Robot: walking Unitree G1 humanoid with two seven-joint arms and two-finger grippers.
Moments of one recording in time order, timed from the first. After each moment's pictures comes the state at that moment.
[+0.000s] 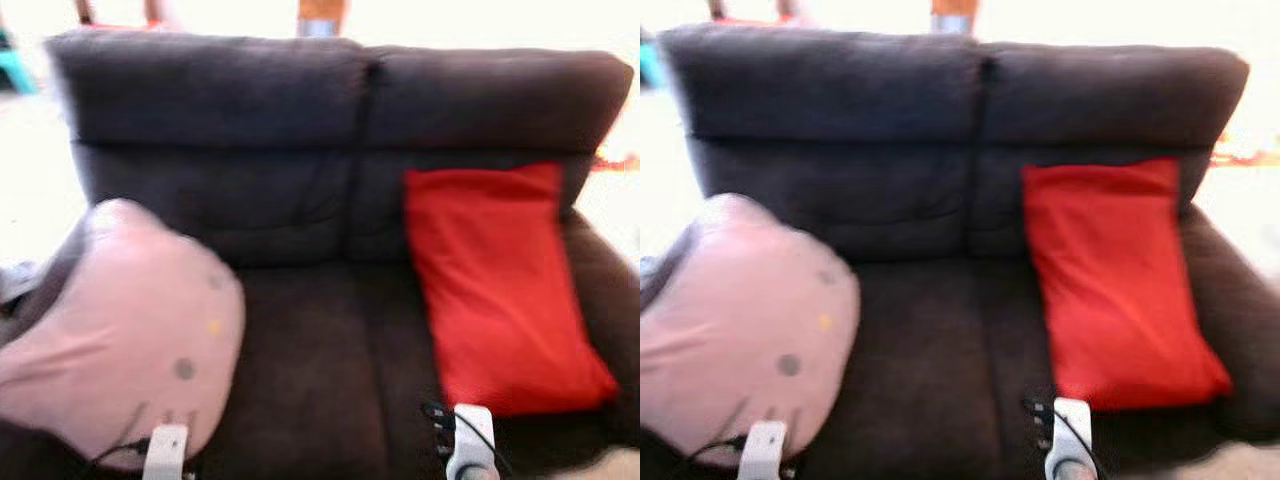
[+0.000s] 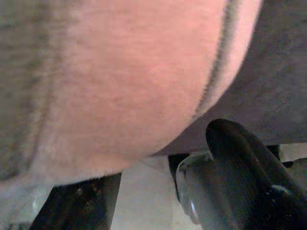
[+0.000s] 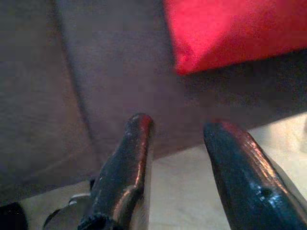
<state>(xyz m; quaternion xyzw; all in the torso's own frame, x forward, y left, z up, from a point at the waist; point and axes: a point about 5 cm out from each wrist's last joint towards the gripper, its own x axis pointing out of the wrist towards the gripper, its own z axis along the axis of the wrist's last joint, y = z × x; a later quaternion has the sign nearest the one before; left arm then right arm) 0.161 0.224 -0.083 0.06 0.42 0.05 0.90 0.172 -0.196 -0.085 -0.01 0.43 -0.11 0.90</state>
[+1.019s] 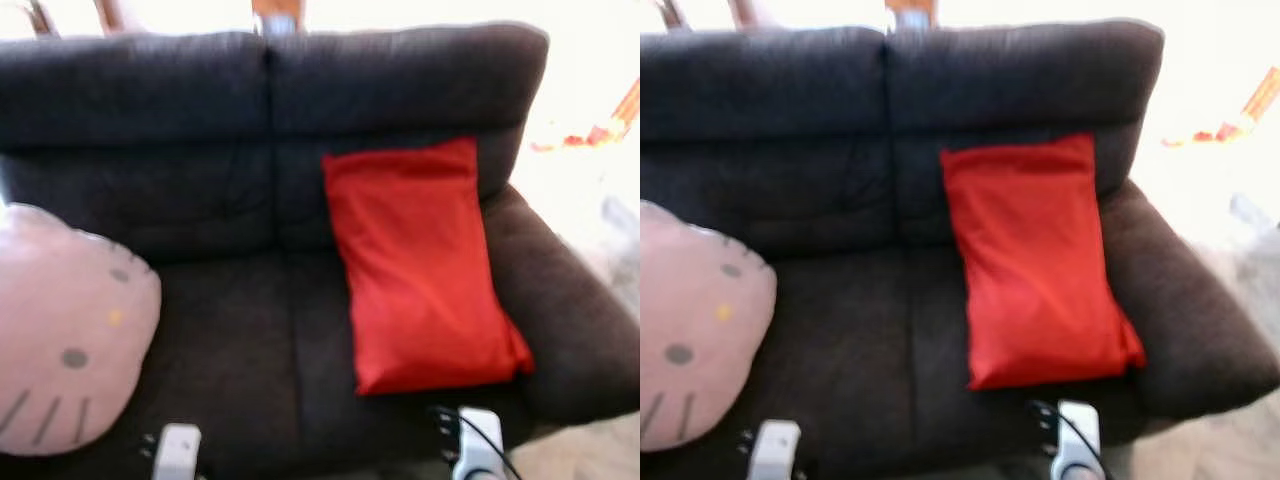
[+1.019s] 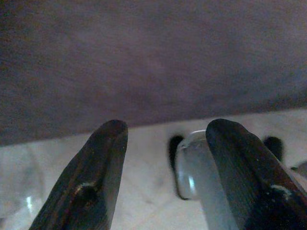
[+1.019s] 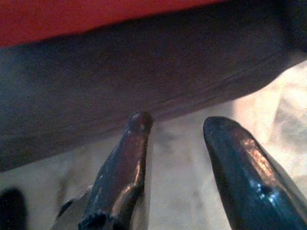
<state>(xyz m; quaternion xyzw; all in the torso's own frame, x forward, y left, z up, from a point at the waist) 0.160 0.208 -0.087 0.06 0.43 0.02 0.90 0.170 -0.206 -0.084 -0.02 0.43 -0.11 0.90</state>
